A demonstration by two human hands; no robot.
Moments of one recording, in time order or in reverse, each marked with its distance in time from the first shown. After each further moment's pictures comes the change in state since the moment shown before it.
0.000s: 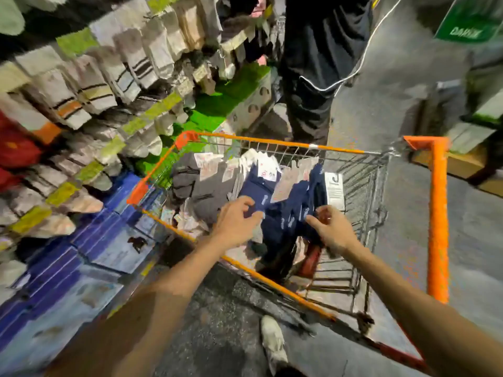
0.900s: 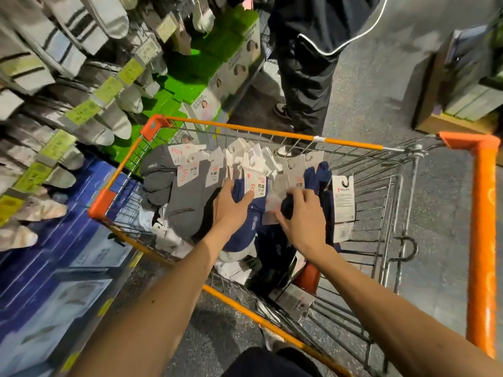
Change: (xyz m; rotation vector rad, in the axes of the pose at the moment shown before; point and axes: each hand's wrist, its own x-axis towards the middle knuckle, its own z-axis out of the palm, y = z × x) left_hand 0.122 -0.007 0.031 -0.352 0.023 -0.273; right_hand 0.091 -0.022 0.063 -0.334 0.214 -0.230
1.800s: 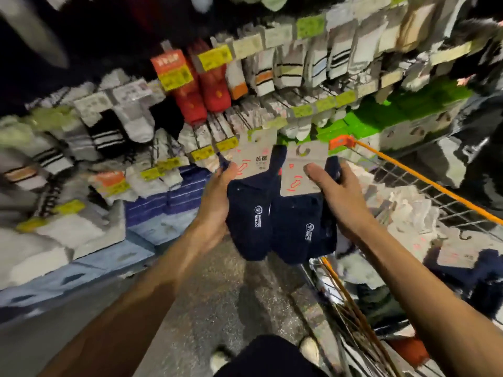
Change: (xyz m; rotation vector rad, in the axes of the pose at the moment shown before) left_hand -0.221 -0.067 -0.278 -0.915 0.593 0.041; right_hand -0.068 -0.290 -0.029 0.989 -0.643 -0.158
